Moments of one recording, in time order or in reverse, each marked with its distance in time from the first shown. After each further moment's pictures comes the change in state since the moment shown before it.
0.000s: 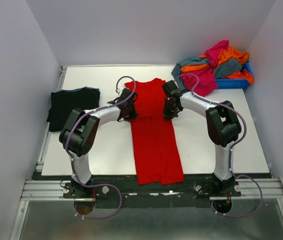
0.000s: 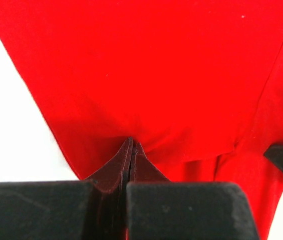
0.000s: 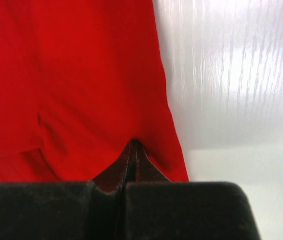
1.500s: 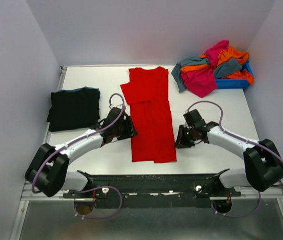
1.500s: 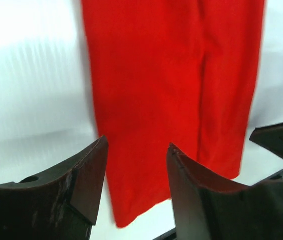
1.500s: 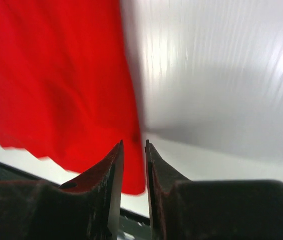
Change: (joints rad) left arm -0.062 -0.505 -0.402 0.043 0.140 0.001; right arm -0.027 -0.650 -0.727 0.201 -0.243 -0.035
